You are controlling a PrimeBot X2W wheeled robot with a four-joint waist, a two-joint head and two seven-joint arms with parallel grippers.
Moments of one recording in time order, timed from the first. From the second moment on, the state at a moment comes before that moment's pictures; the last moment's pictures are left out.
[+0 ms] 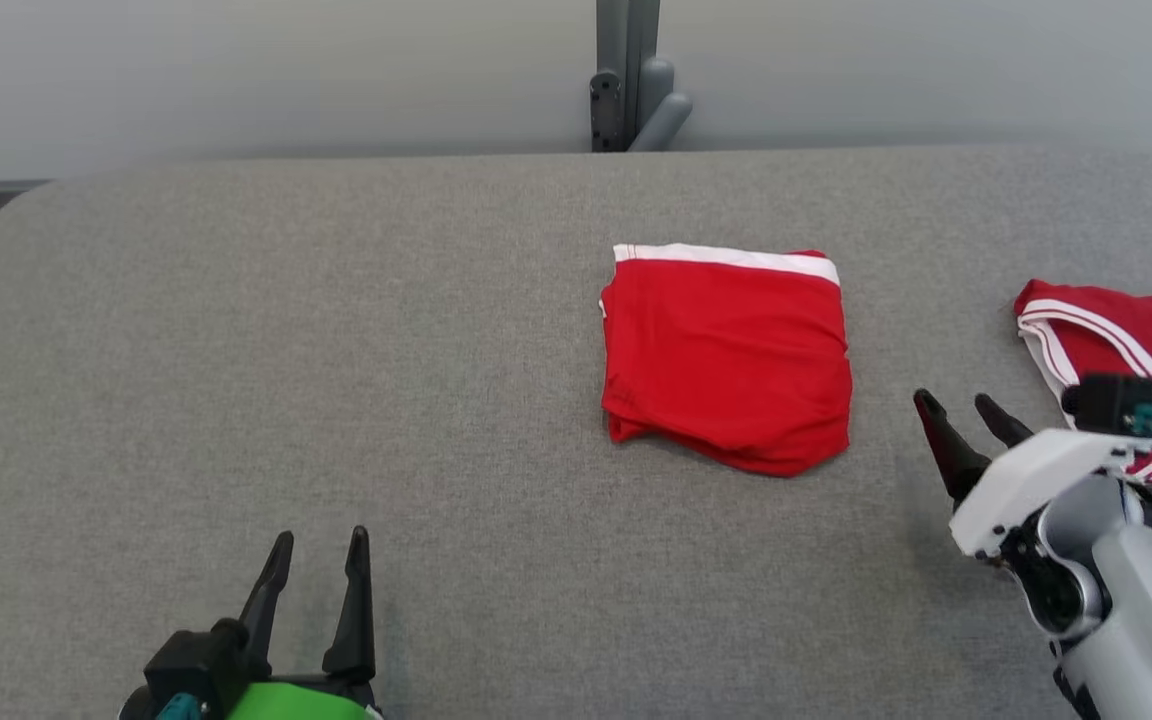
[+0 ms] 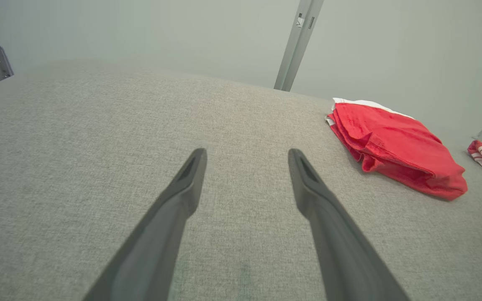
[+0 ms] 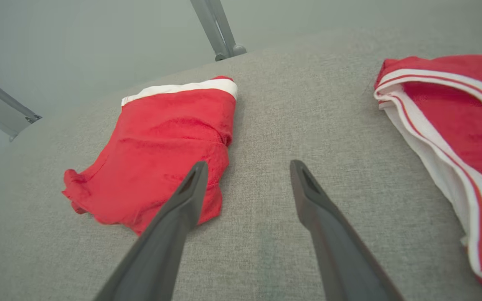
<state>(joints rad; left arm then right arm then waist) 0.06 0.05 -0.10 0.21 -0.31 -0.12 -0.26 -0.30 -0.27 0.12 0.45 0.61 0.13 0.07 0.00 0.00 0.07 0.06</state>
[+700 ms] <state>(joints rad) -0.02 0.05 -0.18 0.22 -0.32 -0.11 -0.26 -0.64 -0.19 0.19 0.86 0.67 0.13 0.19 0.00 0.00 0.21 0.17</state>
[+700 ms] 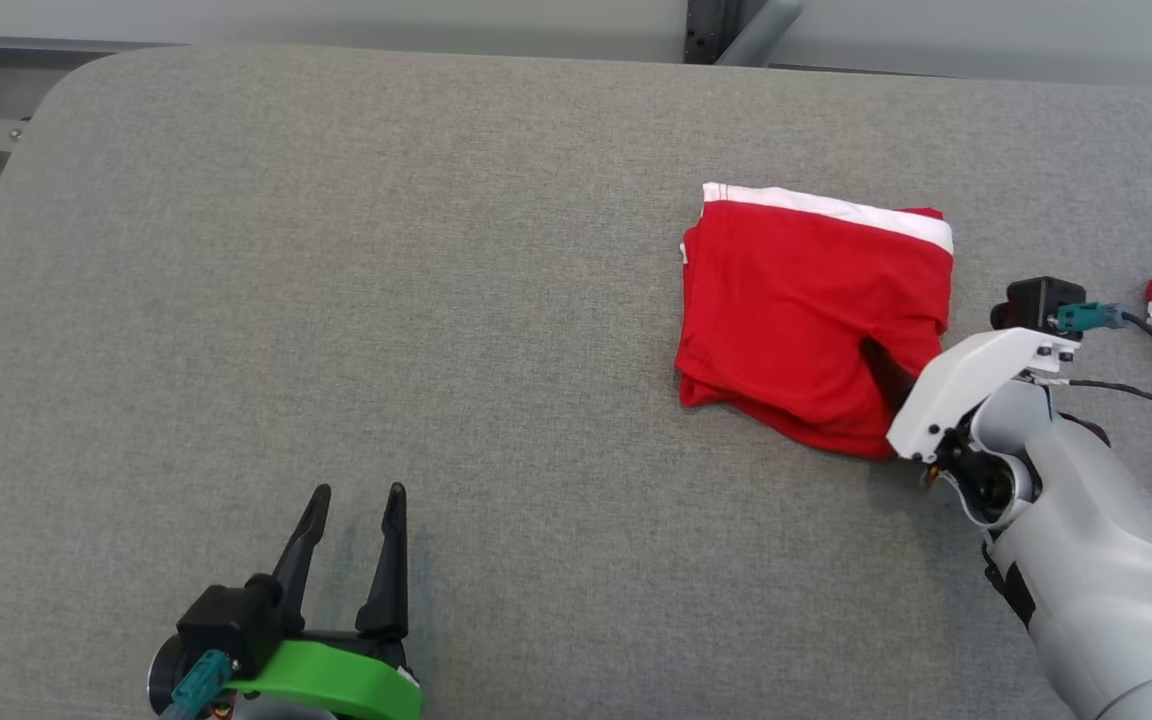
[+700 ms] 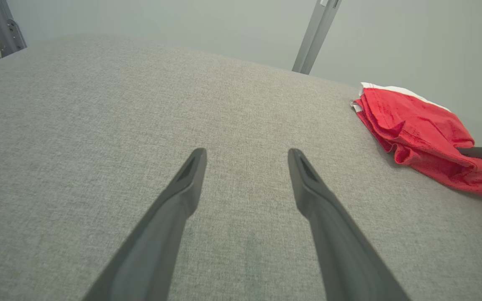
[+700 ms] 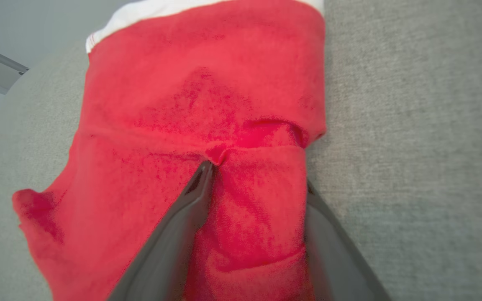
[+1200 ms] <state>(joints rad) -0.02 0.05 -0.16 0.19 -0.34 -0.10 -0.26 -0.71 -0.56 0.44 0.60 0.76 0.13 0.50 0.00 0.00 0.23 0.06</state>
